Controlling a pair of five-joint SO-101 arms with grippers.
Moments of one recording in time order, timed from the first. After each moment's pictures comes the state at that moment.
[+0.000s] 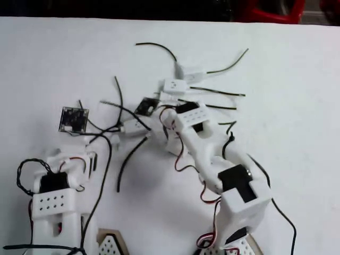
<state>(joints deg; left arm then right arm) -17.3 -59.8 78.2 49.4 -16.3 -25.7 12.6 20.0 64.9 40.8</state>
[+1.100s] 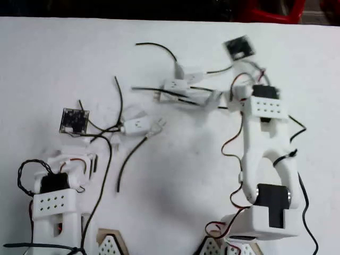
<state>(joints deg) -17.3 -59.9 79.2 49.3 -16.3 3.7 -0.8 12.5 52.4 23.8</state>
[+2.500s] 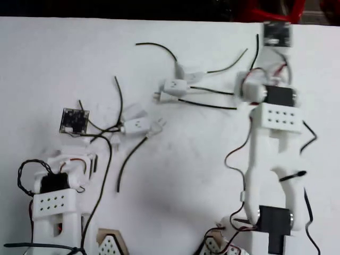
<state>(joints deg) -17.3 -59.9 79.2 49.3 -16.3 1.7 -11.8 10.6 58.2 5.8</state>
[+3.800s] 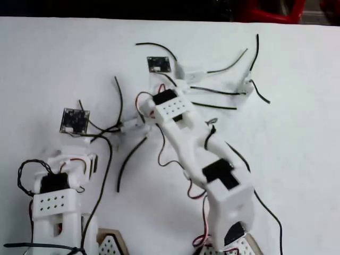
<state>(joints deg) -17.3 -59.9 79.2 49.3 -16.8 -32.5 23.0 -1.3 57.5 -22.8</state>
